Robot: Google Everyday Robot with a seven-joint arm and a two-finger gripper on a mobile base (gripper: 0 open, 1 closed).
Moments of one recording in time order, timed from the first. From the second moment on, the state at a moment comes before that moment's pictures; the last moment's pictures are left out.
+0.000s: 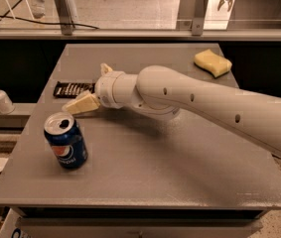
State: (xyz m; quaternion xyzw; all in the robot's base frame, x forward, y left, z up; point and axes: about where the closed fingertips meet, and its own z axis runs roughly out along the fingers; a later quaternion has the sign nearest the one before) arm 0.623 0.155 0.829 -0.45 0.67 0.24 0.54
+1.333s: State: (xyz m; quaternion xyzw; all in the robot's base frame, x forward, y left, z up) arm 0.619 0.145 0.820 -0.43 0.68 0.25 0.53
